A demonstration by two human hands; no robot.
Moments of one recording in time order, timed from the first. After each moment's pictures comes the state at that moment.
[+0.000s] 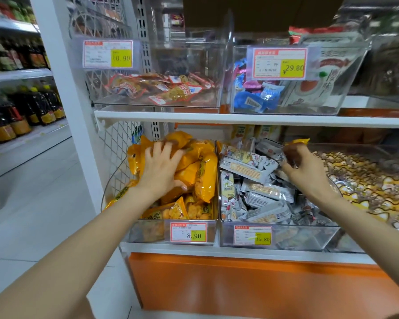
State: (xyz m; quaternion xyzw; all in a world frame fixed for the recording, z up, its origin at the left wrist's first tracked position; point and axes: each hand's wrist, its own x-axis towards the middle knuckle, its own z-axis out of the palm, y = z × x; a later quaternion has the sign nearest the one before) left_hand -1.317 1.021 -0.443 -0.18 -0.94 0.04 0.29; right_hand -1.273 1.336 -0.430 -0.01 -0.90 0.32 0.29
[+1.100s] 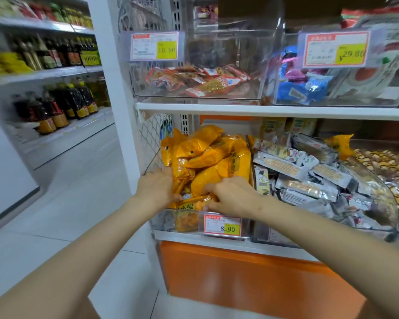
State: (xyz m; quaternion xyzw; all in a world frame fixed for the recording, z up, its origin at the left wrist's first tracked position) left_hand -1.265 0.967 -0.448 0.01 -1.00 0.08 0.03; right_hand -1.267 1.150 -0.451 0.32 -0.94 -0.02 0.09
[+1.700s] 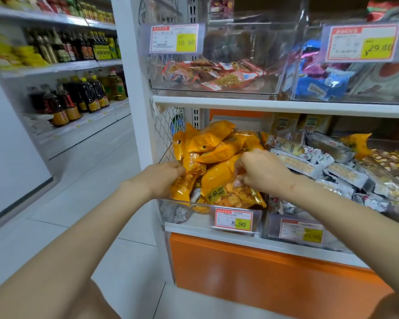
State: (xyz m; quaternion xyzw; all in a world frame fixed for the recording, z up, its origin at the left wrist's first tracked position) left_hand -1.261 0.937 -0.429 -0.19 -0.98 0.08 -0.01; right_hand -1.259 1.163 -0.404 0.25 -0.96 0.01 0.13
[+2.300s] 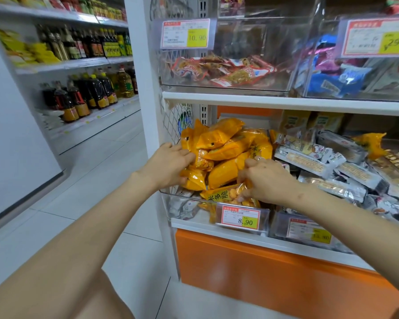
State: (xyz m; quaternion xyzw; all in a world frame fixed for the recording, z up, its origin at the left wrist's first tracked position) left_hand -1.279 0.930 -0.433 -0.22 -0.95 0.18 0.15; right_hand -1.261 1.165 -0.426 0.29 -0.95 -0.08 0.06
